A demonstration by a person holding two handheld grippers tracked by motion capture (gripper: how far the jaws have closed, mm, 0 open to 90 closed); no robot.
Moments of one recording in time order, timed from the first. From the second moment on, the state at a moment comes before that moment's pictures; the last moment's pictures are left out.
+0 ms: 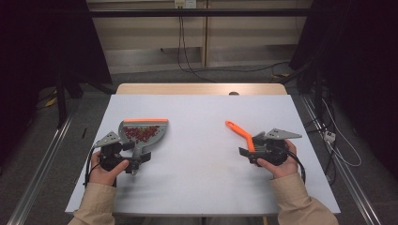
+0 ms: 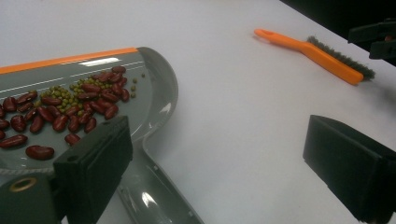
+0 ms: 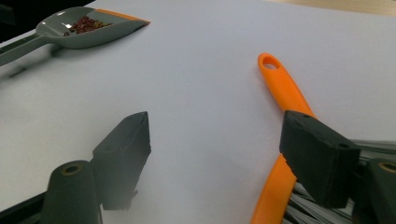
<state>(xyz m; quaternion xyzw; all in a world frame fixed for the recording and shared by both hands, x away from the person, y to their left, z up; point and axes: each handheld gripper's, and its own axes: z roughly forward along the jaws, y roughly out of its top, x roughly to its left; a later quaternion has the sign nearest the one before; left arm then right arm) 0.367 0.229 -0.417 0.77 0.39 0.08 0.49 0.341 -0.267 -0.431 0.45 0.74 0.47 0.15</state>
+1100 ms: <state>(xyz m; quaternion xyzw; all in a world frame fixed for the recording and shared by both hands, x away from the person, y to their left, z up) 0.356 0.235 -0.425 0.79 0.37 0.10 0.48 0.302 -0.311 -0.439 0.45 0.74 0.45 0.19</state>
